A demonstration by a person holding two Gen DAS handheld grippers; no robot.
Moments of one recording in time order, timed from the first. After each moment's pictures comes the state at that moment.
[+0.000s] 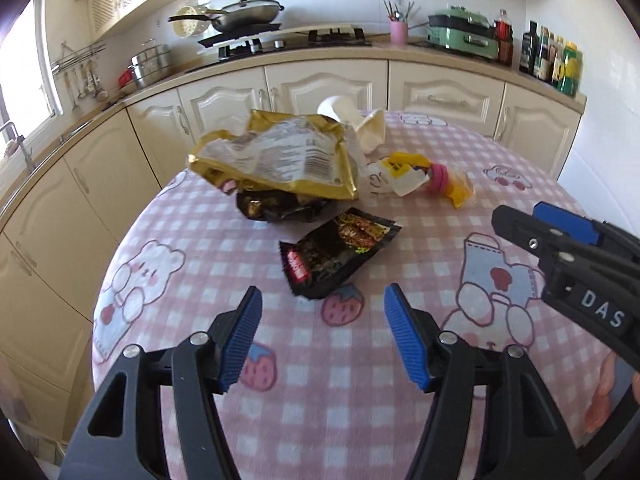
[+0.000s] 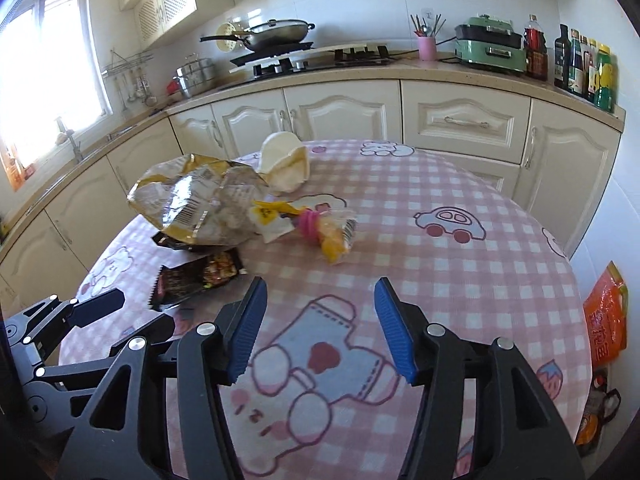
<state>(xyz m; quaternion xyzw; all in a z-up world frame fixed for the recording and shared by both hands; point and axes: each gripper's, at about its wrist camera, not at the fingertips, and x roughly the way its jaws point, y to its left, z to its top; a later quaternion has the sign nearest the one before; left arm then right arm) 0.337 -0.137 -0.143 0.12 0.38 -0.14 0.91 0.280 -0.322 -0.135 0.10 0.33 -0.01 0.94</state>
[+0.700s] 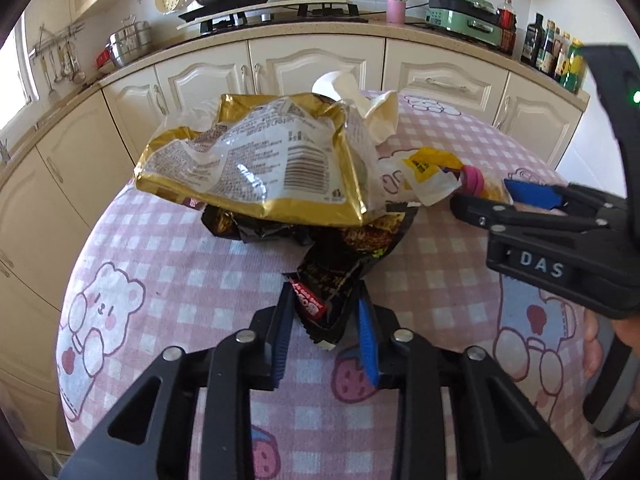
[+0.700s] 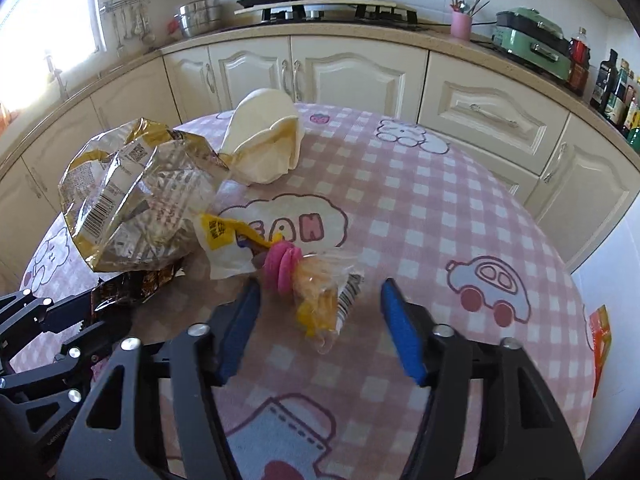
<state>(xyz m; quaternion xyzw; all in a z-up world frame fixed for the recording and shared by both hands) 0.400 -0.139 -0.162 0.09 0.42 -0.17 0.88 0.374 -0.326 -0.157 0.02 0.42 0.01 0.91</state>
